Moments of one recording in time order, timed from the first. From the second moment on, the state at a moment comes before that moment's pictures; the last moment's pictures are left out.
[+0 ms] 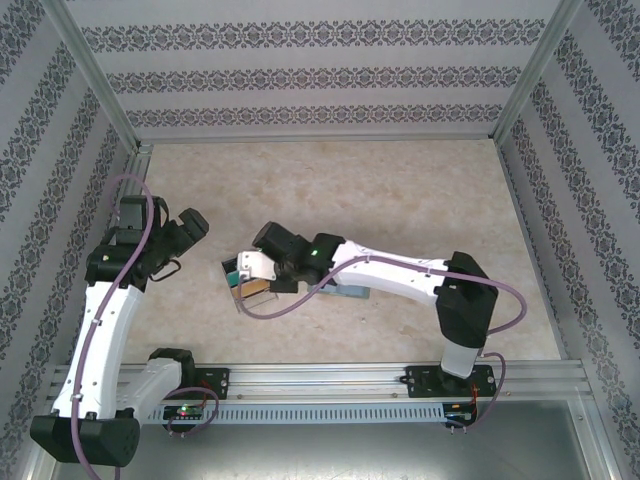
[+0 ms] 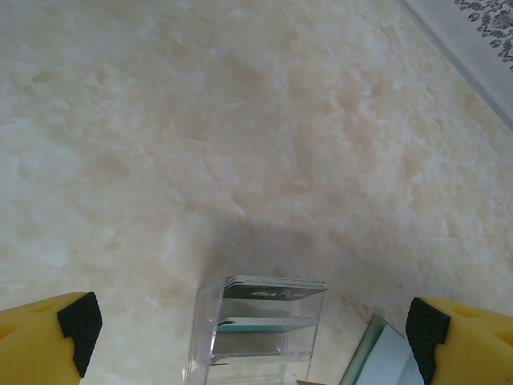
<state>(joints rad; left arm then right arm) 0.00 0.93 1.08 -1.01 0.00 -0.71 1.10 1.80 1.45 -0.63 0.07 -0.56</state>
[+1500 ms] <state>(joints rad) 0.02 0.91 1.04 -1.02 0.01 -0.71 1.25 2.04 1.59 -0.65 0.30 -0.76</state>
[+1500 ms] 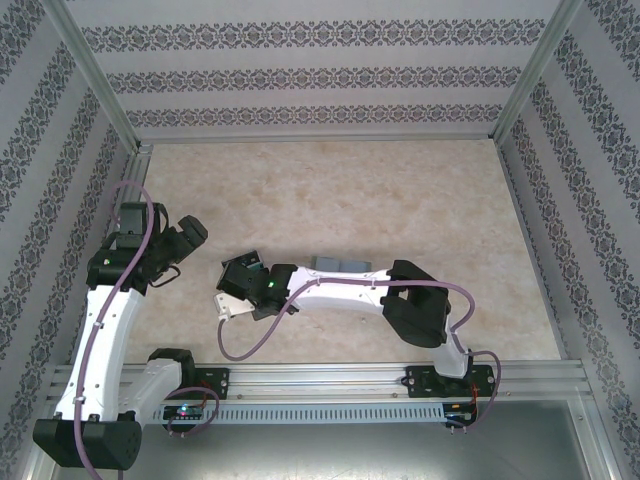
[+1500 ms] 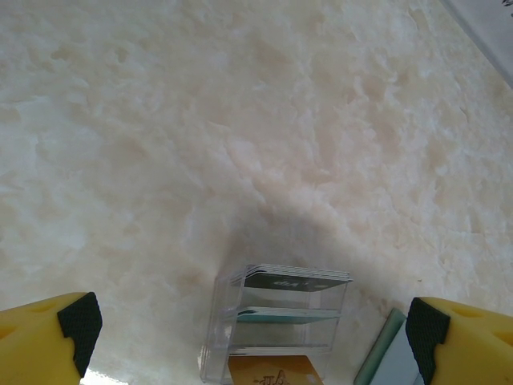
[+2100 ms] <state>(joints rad) 0.02 0.91 1.02 -1.02 0.03 -0.71 1.25 2.10 1.61 -0.59 0.37 -0.71</state>
